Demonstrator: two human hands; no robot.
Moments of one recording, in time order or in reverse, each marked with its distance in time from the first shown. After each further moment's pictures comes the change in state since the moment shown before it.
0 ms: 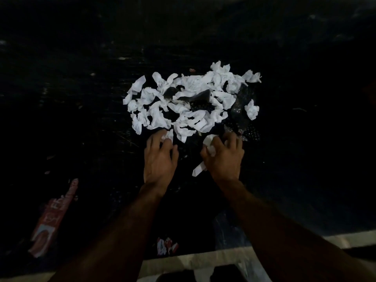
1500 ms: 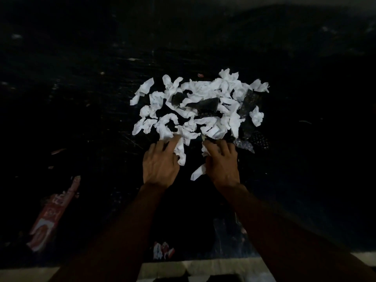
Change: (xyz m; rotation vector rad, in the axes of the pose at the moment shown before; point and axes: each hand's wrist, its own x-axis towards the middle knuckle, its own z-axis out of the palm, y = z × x) left_hand 0.003 0.008 -0.016 0.122 -0.155 -0.067; right_hand 0.007 0.003 -0.001 0.041 -0.147 -0.256
